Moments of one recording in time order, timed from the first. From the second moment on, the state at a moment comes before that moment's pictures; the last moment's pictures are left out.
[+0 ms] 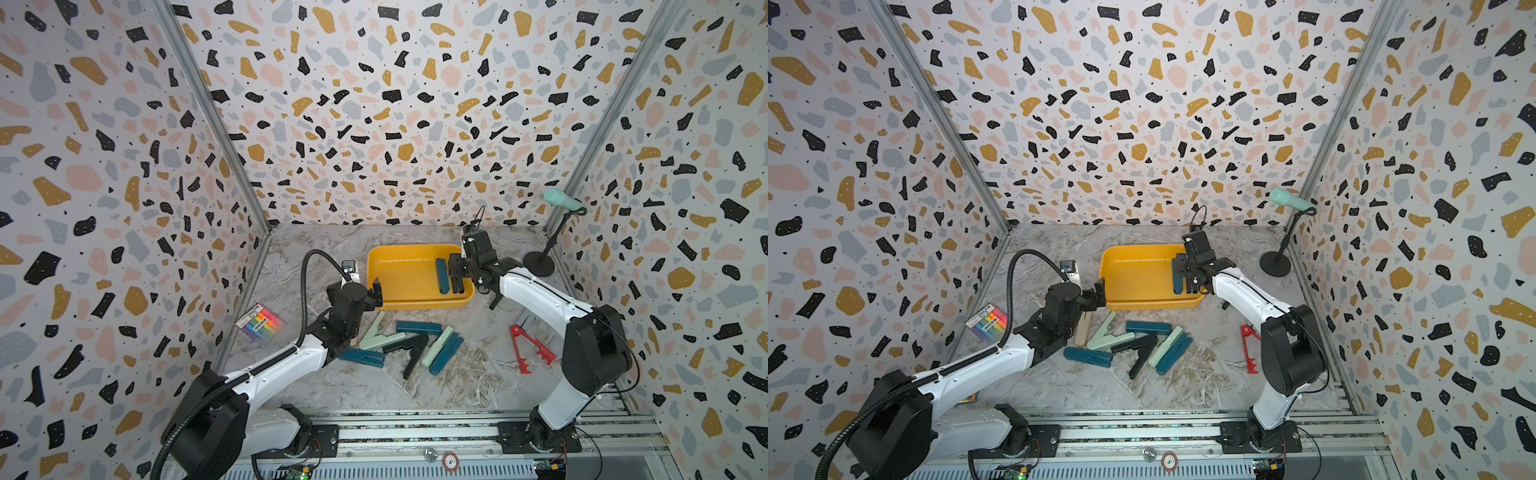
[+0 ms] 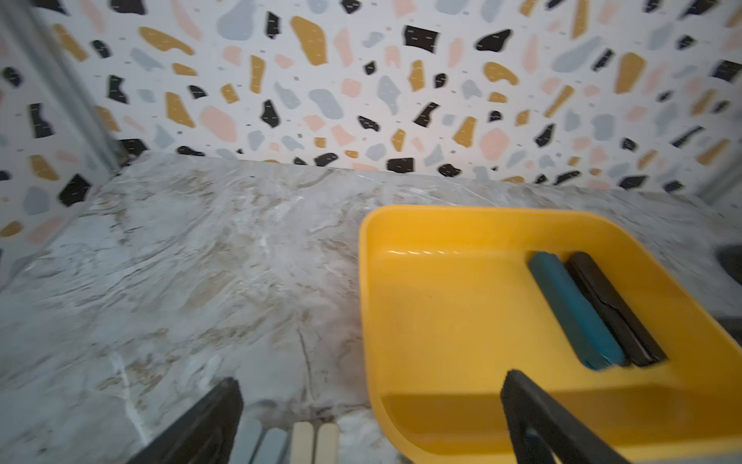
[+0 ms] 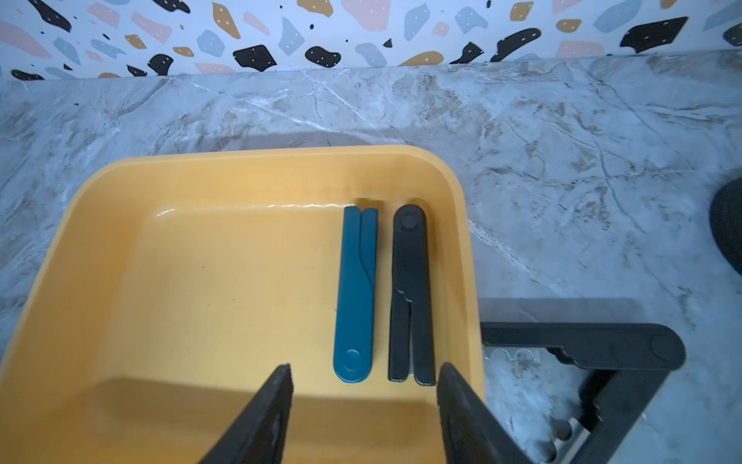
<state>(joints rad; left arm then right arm) -0.64 1.22 0.65 0.19 -0.42 -0.26 0.43 1.65 1.25 -0.35 0.16 0.33</state>
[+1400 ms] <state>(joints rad) -0.90 1.77 1.10 -0.36 -0.11 0.55 0.25 1.45 0.97 -0.25 0.06 0.29</state>
